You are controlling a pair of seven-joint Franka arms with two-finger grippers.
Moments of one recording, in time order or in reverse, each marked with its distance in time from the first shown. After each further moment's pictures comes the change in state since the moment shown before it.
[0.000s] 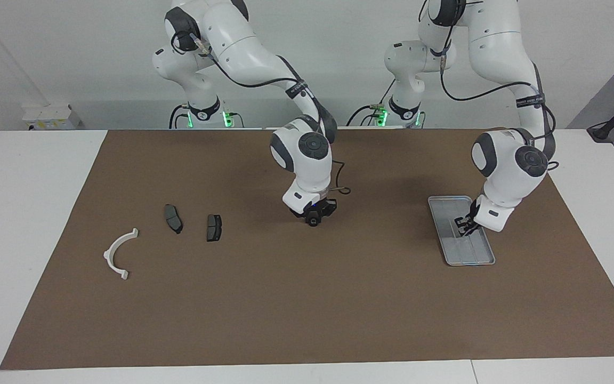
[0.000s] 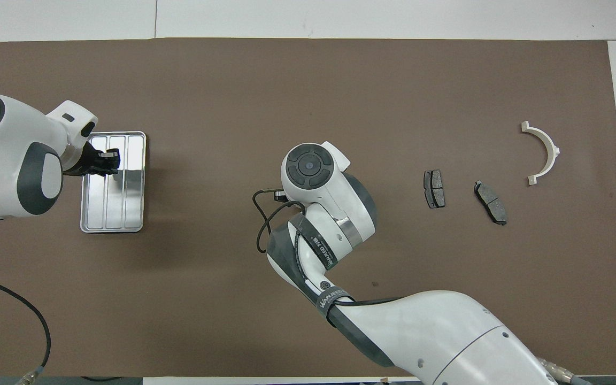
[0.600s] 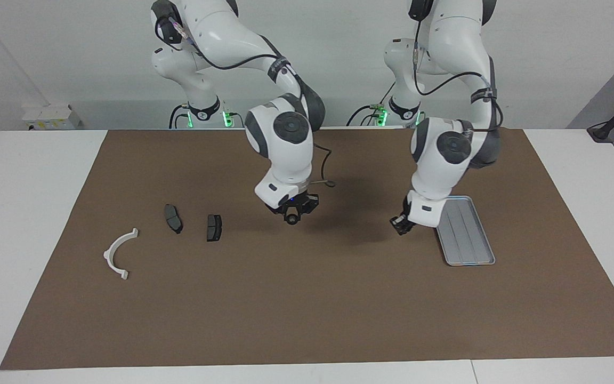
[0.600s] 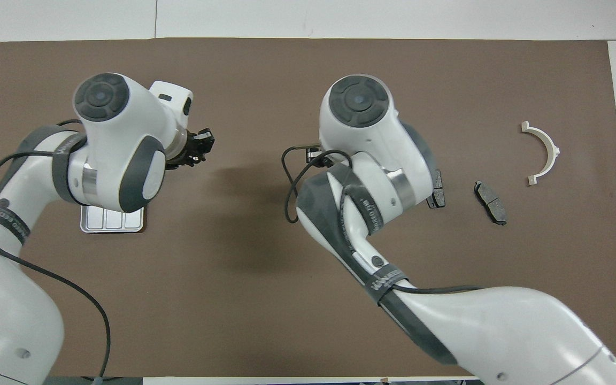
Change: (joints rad) left arm -0.358 0.009 -0.014 0.126 -0.036 -0.057 -0.592; right arm -0.164 -0.109 -0.022 0.196 -0.034 -0.299 -0.160
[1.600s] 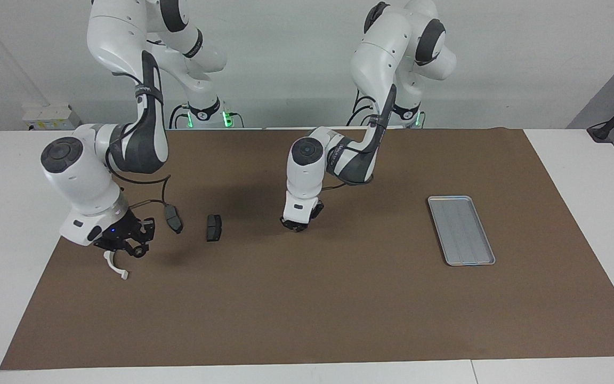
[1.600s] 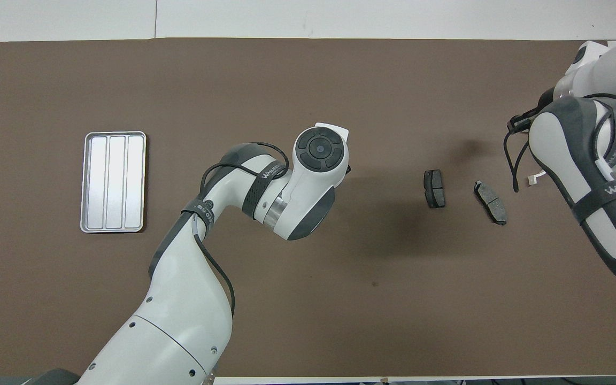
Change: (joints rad) left arm -0.340 0.303 0.013 0.280 -0.016 0.028 -0.348; right arm -0.520 -0.048 -0.001 -0.222 0.001 0.209 -0.846
